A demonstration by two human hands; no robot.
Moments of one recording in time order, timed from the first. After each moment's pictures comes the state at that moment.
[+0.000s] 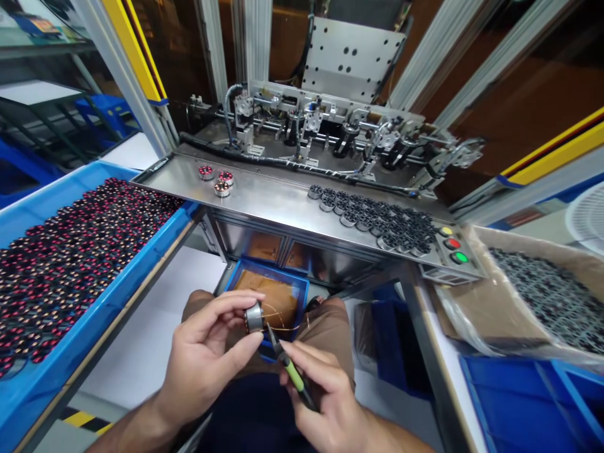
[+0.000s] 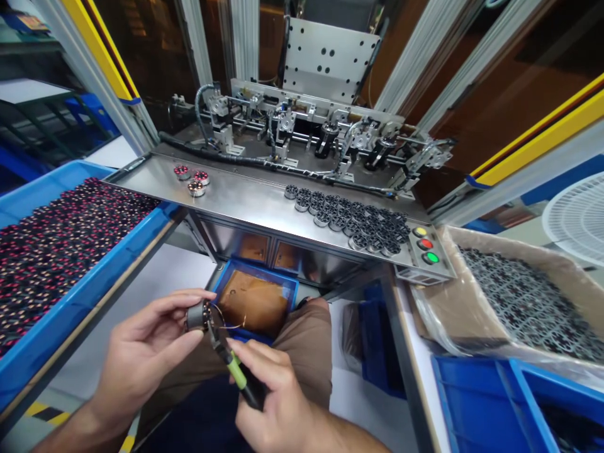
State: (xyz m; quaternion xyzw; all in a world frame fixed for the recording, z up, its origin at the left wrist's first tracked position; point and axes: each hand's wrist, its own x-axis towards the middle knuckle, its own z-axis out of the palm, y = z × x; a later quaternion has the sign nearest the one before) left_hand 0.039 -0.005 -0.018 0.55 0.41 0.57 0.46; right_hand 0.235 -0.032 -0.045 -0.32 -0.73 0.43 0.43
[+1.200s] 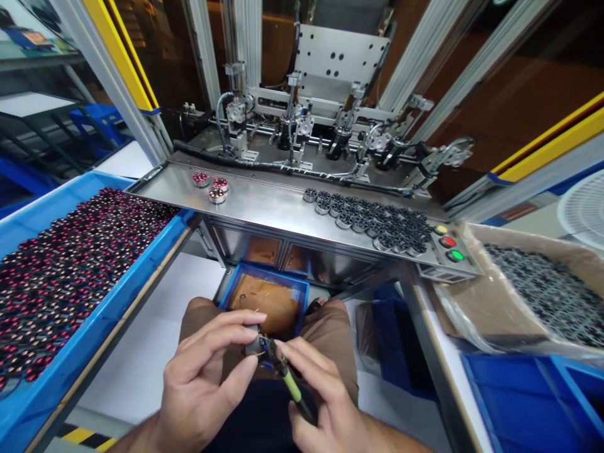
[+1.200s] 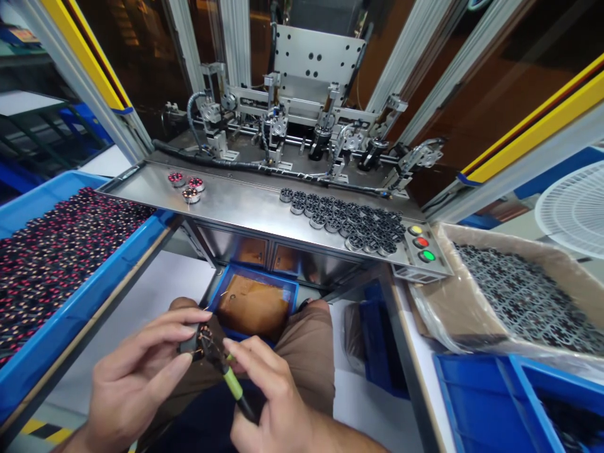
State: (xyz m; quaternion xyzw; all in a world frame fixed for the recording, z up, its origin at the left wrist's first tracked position) left_hand 0.035 -0.014 -0.025 0.65 0.39 0.55 0.37; right_hand 0.233 -0.029 -0.036 -0.33 -0.73 0.39 0.45
